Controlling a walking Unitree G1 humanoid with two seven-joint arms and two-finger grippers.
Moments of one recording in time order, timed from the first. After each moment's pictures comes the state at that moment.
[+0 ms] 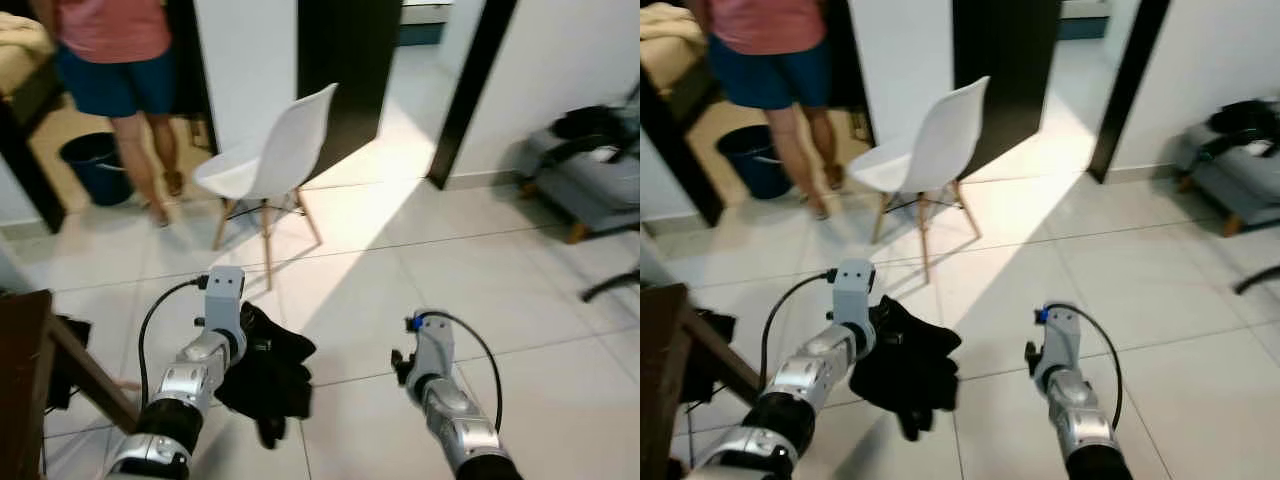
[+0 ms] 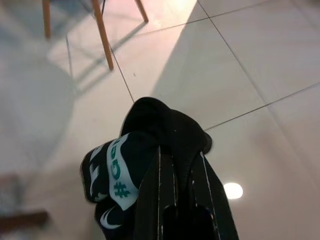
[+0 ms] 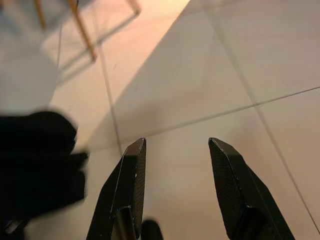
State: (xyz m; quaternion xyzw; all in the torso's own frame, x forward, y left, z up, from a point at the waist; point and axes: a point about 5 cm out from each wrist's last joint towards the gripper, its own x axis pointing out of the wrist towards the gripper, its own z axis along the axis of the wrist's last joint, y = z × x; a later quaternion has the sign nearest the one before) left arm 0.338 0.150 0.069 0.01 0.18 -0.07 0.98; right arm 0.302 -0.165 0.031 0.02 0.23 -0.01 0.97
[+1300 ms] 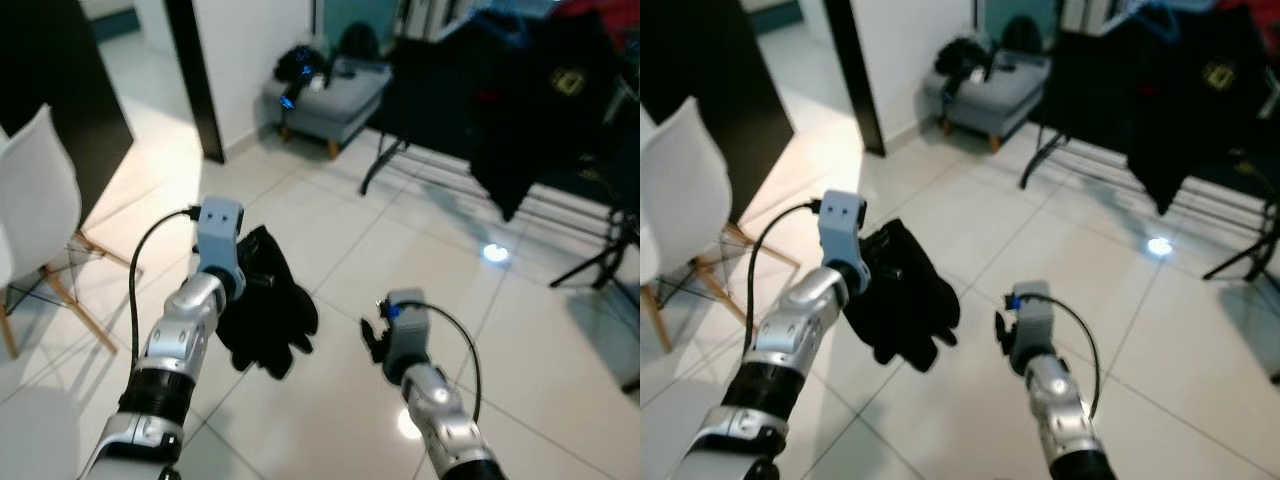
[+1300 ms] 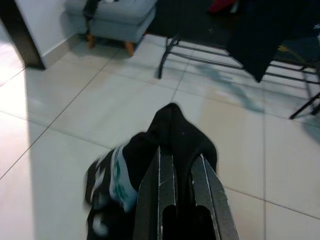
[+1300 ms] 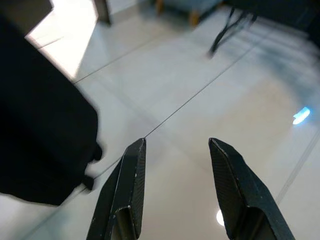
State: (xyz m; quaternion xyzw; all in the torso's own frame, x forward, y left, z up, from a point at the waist) left arm 0.354 0.148 0.148 -0.01 0.02 -0.10 1.00; right arm 0.307 -0.139 0.068 -0.05 0.08 0.08 0.99
